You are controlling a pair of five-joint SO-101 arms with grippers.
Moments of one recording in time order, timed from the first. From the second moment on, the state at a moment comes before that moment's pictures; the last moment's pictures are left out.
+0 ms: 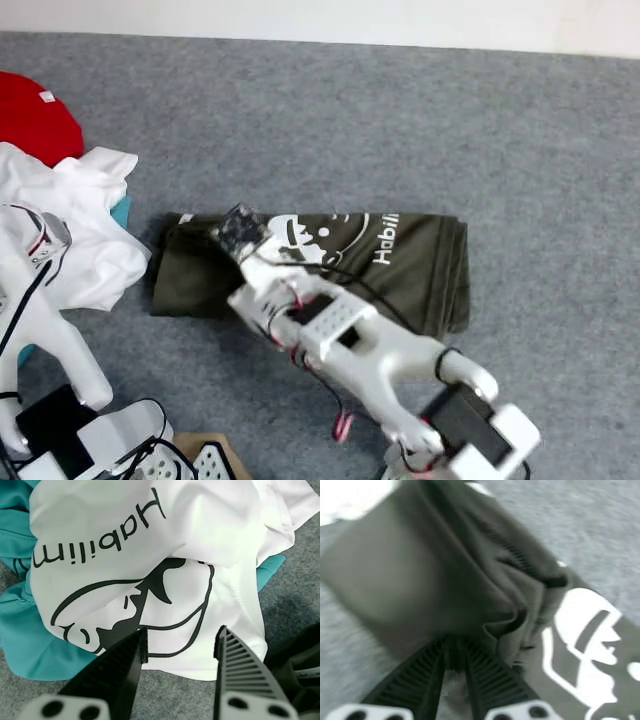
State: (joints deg) left arm -43.8 -12.6 19.2 68.5 0.8; right arm -49.0 -4.8 48.7 9.0 3.8
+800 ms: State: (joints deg) left arm -34.2 -12.6 18.2 75.7 0.8; right arm -41.8 -29.9 54.6 19.3 3.8
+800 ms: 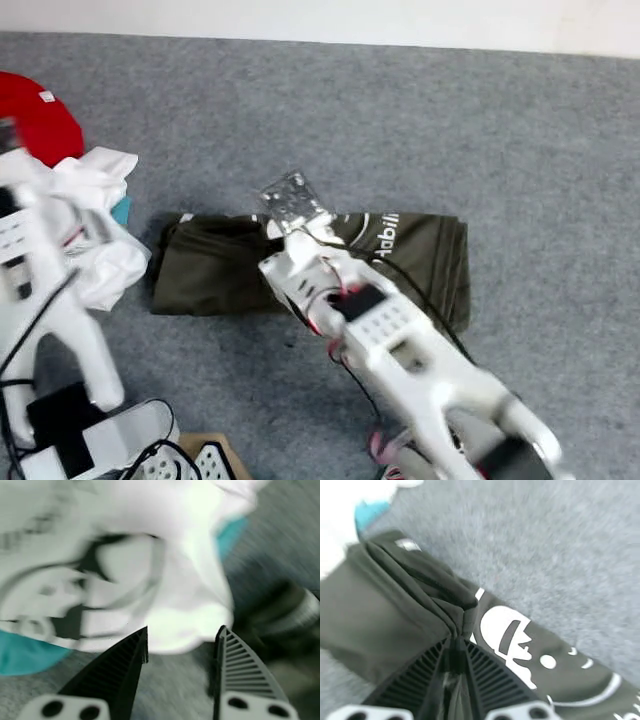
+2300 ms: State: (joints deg) left arm -3.6 -12.7 36.4 73.1 0.8; right arm 1.1 -11.4 46.6 44.2 -13.4
